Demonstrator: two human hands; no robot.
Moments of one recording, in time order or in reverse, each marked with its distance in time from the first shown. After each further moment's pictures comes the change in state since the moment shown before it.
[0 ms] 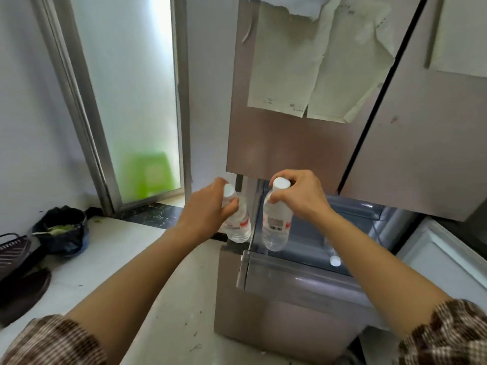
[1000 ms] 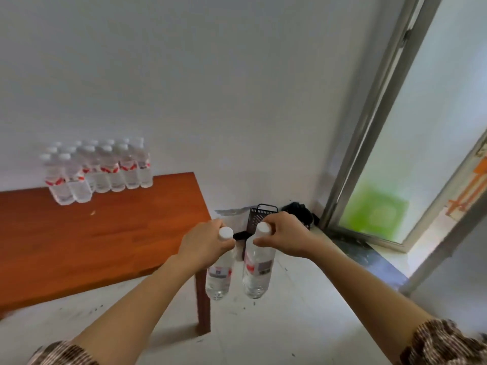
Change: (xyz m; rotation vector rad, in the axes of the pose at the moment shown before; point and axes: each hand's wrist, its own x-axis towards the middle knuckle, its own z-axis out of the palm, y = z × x) left_hand -0.387 -0.346 -0.330 0.273 0.226 -1.028; right_hand -0.158 -0.376 0.493 -0.049 -1.000 -0.800
